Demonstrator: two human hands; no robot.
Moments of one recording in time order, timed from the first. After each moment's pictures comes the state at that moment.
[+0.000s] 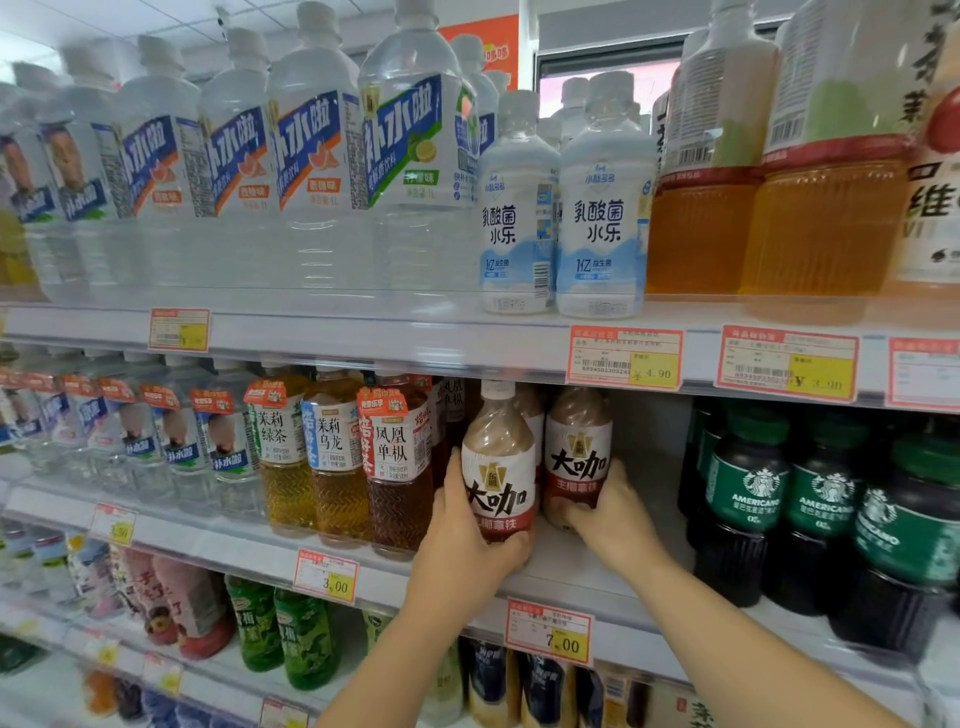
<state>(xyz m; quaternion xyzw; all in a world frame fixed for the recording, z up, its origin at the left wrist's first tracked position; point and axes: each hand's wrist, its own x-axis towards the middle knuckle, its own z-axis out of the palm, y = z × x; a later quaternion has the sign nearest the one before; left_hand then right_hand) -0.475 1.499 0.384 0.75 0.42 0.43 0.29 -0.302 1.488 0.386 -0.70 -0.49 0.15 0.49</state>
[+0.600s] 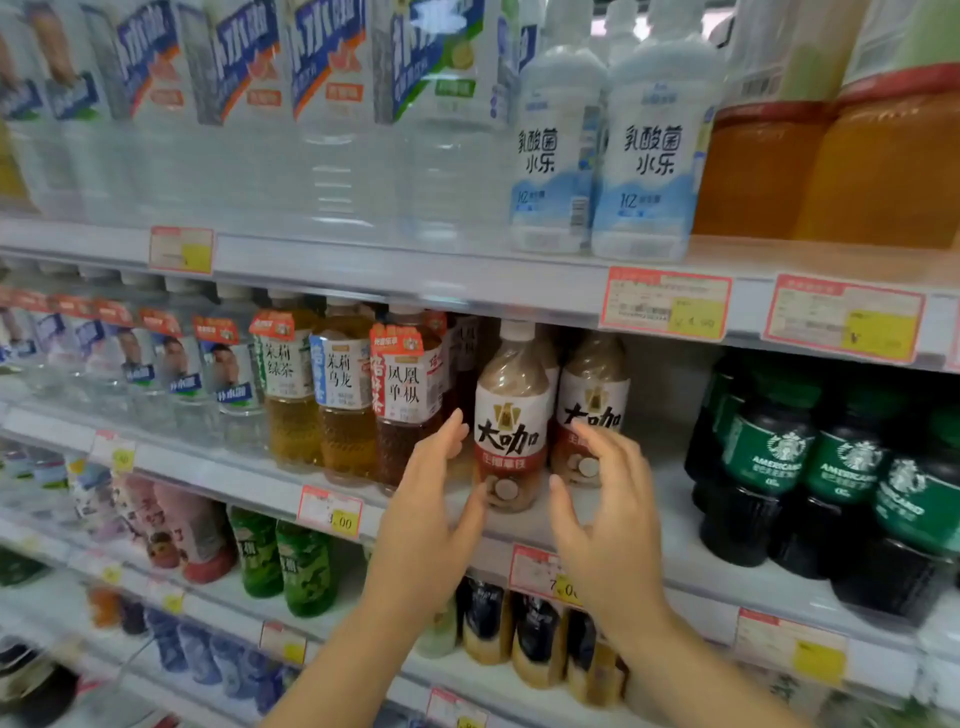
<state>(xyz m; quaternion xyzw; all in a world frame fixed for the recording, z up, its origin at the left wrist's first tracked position) -0.511 1.477 0.375 0.76 0.35 0.51 0.17 -0.365 1.424 0.388 -0.59 -0.59 -0.12 0.55</state>
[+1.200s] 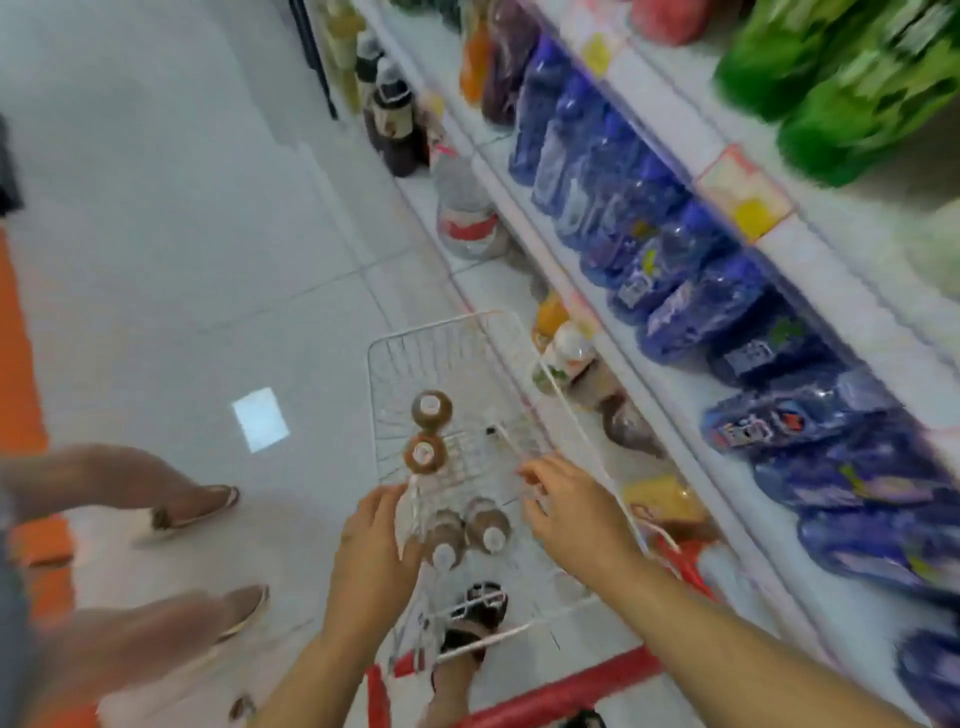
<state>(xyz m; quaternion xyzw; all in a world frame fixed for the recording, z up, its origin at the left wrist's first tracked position) -0.762 1.260 -0.058 0.38 0.85 0.19 0.32 -0.598 1.395 -0.027 -0.43 -0.85 0.30 0.00</state>
